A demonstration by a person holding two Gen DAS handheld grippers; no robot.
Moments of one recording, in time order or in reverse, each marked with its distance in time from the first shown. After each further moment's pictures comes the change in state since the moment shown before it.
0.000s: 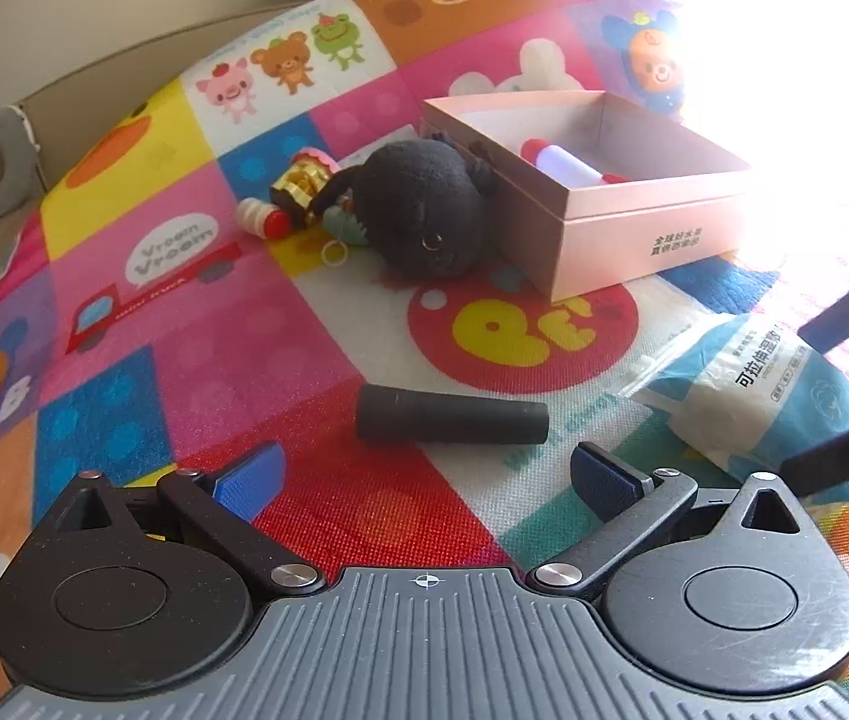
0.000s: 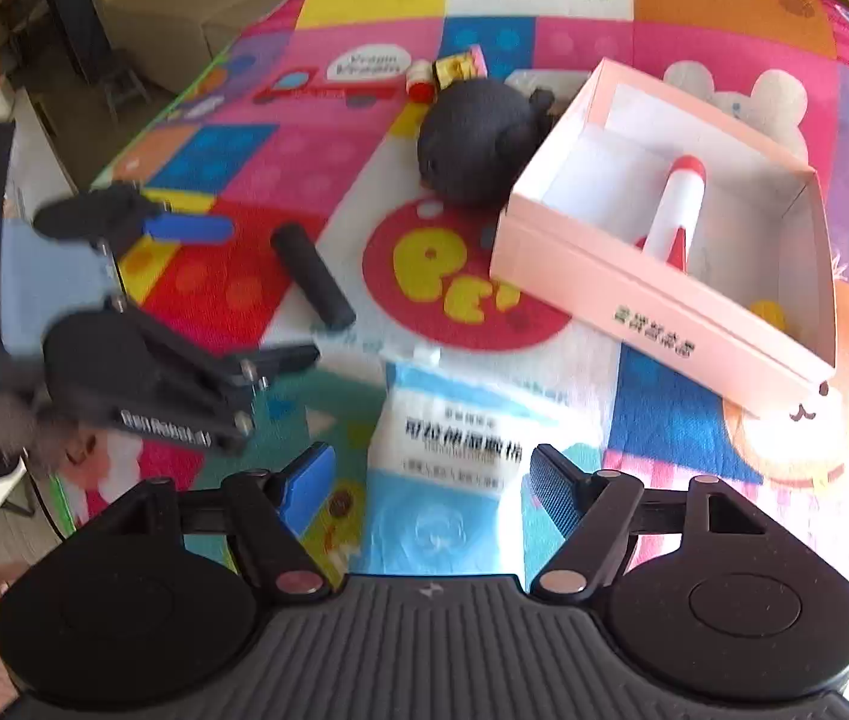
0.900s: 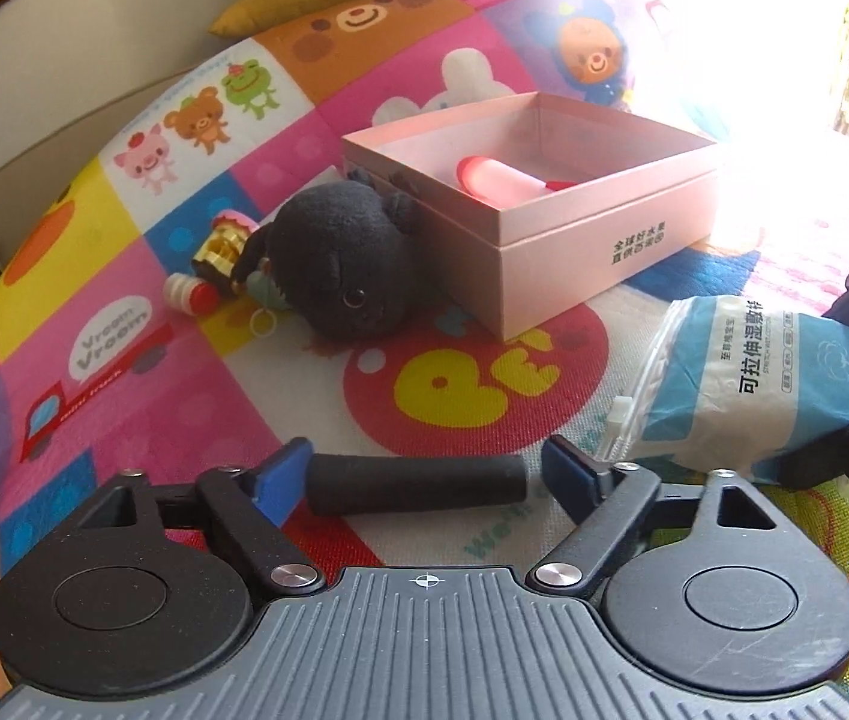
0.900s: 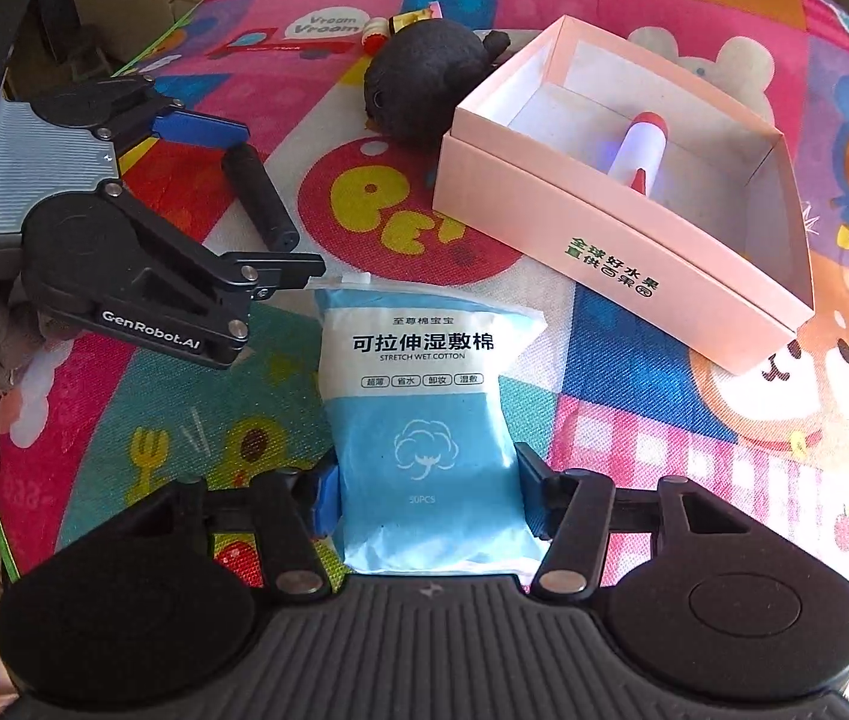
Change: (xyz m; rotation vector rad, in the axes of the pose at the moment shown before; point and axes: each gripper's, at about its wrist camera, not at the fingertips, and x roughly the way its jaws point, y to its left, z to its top) left arm 0.029 -0.024 0.012 0.170 -0.072 -0.042; right arm 0.013 -0.013 -0.020 0.013 -0.031 -0.067
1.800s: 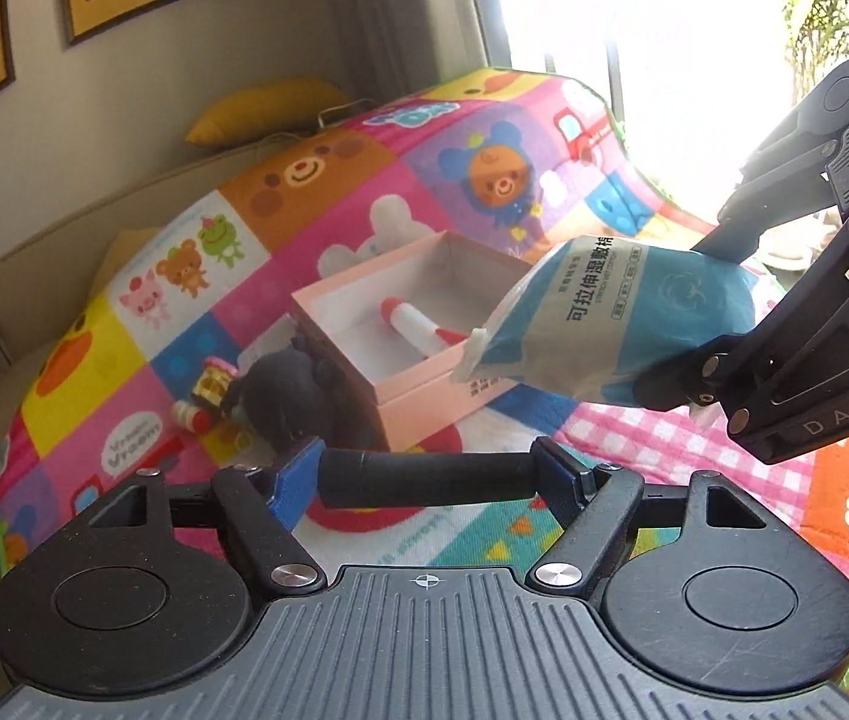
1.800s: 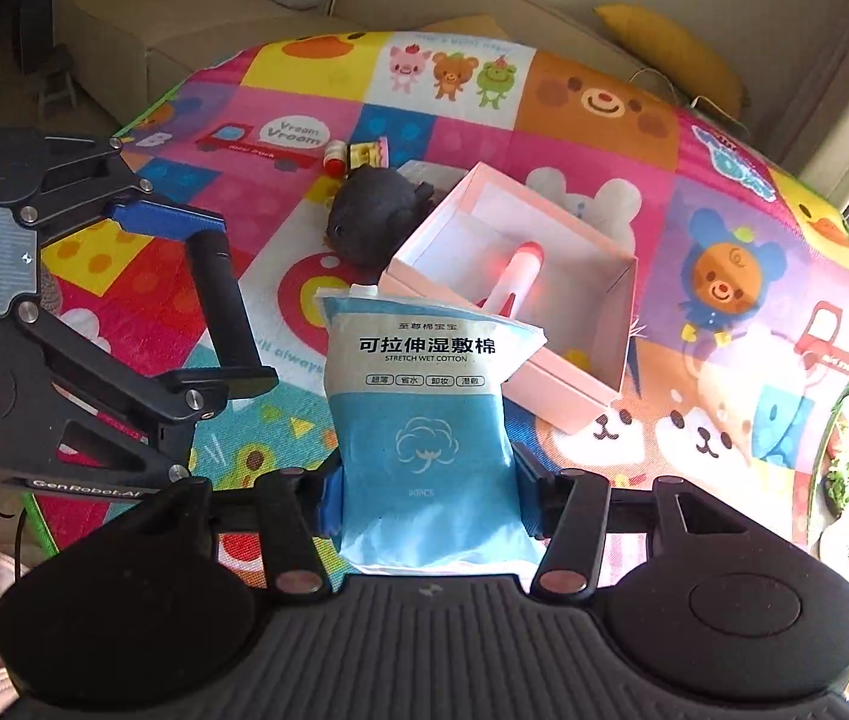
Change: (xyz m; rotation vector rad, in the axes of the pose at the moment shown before) left arm -0.120 -0.053 0.048 0.052 -0.129 -0.021; right arm -0.125 0.022 0.004 -0.054 -0.159 -0.222
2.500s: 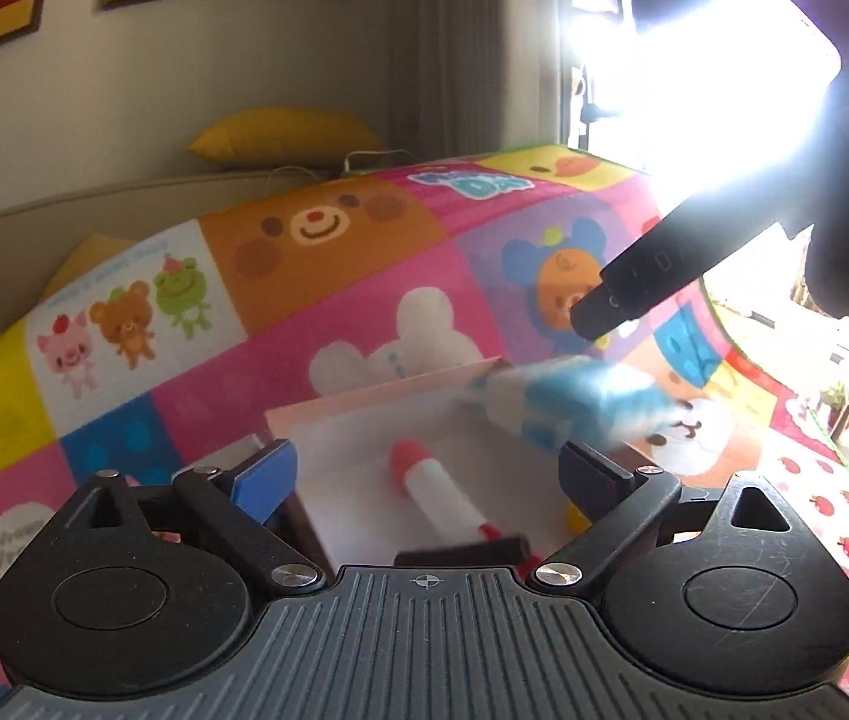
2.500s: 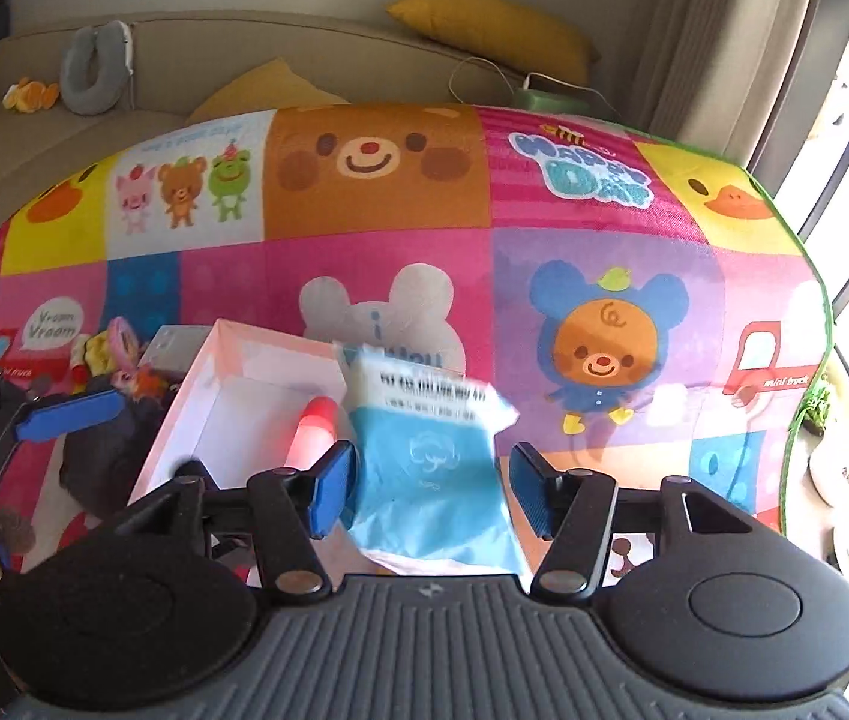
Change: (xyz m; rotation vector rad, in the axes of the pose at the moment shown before) left arm 0.144 0.054 0.055 -0.209 -0.141 -0.054; right arm 0.120 -0.146 0.113 0.335 -0.027 -0.126
